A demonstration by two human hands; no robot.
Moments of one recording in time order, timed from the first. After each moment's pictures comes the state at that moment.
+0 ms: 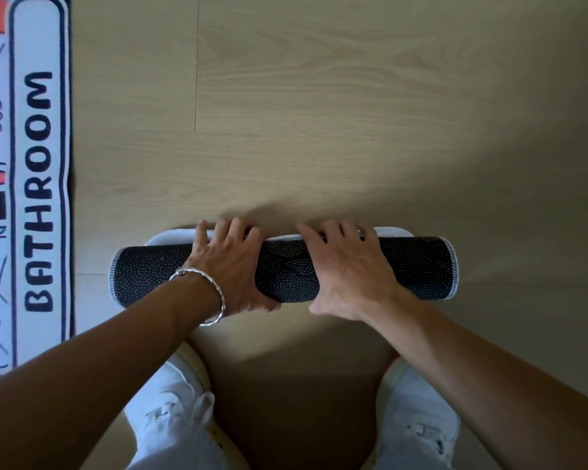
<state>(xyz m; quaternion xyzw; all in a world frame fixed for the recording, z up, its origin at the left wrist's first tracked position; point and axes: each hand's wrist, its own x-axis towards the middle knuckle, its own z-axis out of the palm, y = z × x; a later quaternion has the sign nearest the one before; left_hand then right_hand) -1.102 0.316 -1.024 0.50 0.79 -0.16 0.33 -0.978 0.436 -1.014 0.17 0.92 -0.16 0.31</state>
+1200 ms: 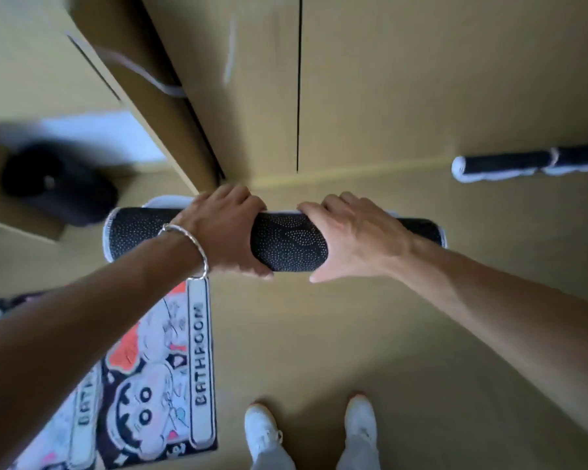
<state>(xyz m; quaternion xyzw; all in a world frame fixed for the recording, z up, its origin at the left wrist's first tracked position) -1.272 0.493 -0.369 0.62 0.76 -0.11 0.13 -1.109 0.607 -0.380 0.18 0.97 -0.11 0.13</state>
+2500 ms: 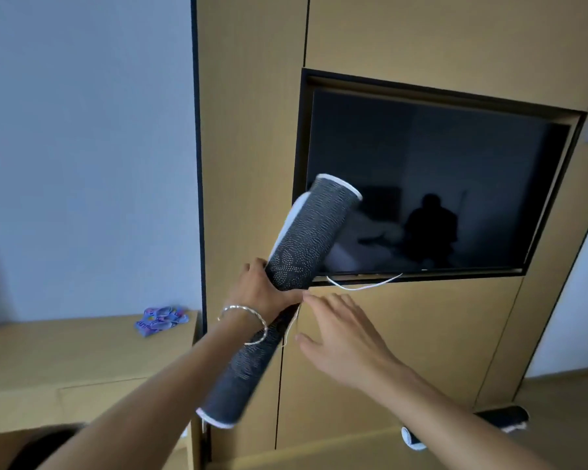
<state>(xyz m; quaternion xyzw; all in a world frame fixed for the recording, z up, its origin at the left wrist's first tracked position) -1.237 0.440 0.103 0.45 0.81 0.39 0.01 -1.078 0.460 0.100 0.29 0.94 0.01 -0.20</state>
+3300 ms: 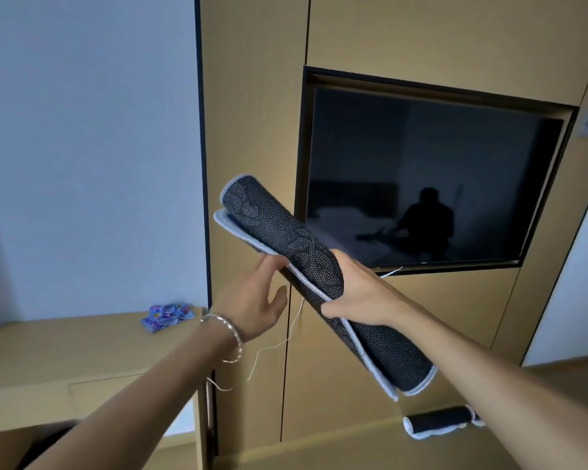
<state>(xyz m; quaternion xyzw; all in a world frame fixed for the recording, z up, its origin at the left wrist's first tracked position) -1.250 0.386 0.097 0.64 0.65 0.38 -0.17 -1.082 0.493 0.126 0.33 0.90 -0.21 -0.21</state>
